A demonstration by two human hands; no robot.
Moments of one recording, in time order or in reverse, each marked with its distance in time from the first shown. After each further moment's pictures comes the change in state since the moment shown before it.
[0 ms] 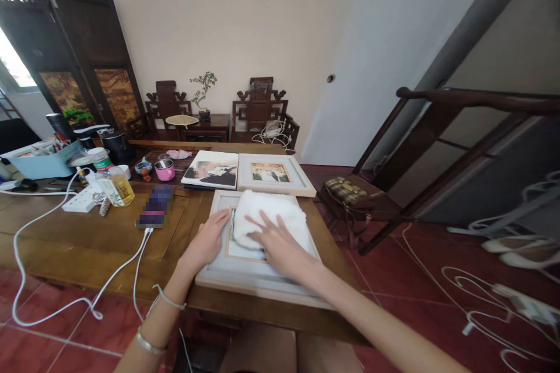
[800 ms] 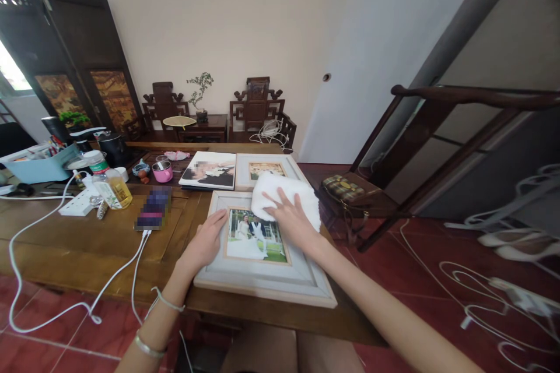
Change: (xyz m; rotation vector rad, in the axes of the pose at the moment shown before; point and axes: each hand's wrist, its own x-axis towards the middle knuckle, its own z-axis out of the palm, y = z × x) left_hand 0.001 -0.005 0.005 -0.011 0.027 0.004; right_hand 0.015 0.053 -0.001 -0.252 0.169 0.171
